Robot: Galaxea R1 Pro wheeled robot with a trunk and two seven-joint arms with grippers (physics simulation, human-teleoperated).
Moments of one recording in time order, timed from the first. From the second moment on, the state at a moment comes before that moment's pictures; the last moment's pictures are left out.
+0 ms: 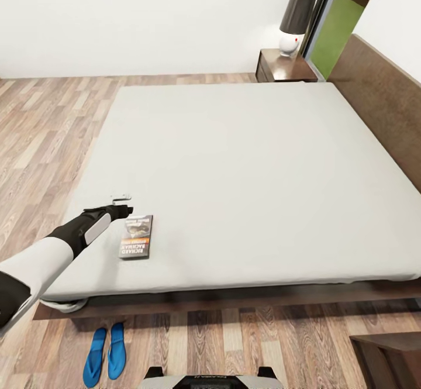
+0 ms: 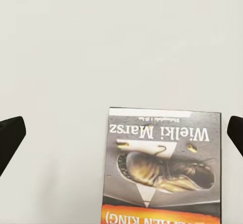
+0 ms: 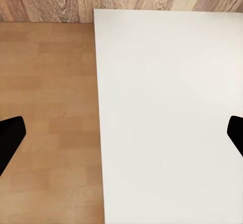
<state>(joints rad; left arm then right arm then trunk) -1.19 0.29 -0.69 -0.39 0.80 0.28 0.16 0.19 -0.14 0.19 0.04 -0.15 -0.19 -0.03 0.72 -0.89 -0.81</state>
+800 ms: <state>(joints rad) -1.29 0.27 -0.69 -0.34 0.79 0.28 0.15 0.19 -0.14 0.19 0.04 -0.15 -0.19 -0.03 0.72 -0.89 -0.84</state>
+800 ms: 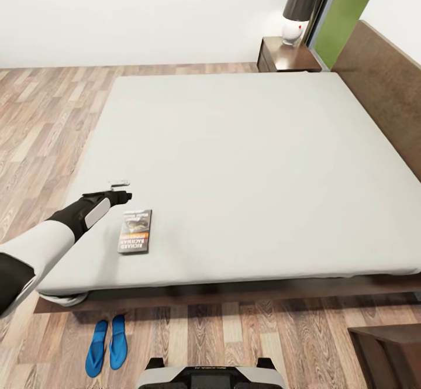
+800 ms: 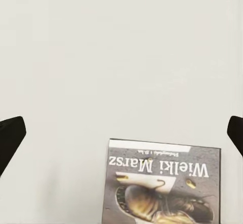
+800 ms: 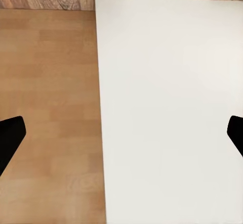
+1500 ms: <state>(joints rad) -1.31 0.26 -0.70 -0.34 0.79 0.28 0.15 0.19 -0.14 0.19 0.04 -0.15 -0.19 -0.03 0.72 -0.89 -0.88</state>
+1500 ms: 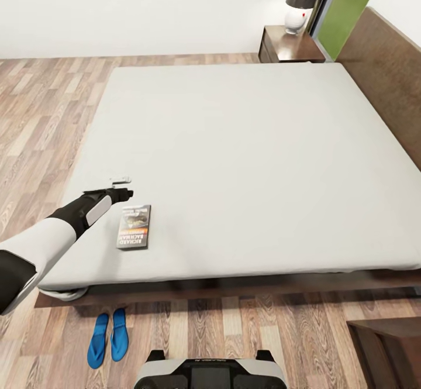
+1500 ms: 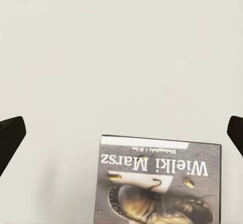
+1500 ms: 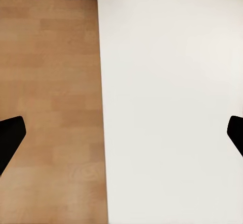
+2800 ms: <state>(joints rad) -1.34 0.26 -0.69 -0.34 0.74 0.28 0.16 0.19 -0.13 0.19 0.04 -0.15 -0.19 -0.03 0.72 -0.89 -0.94</state>
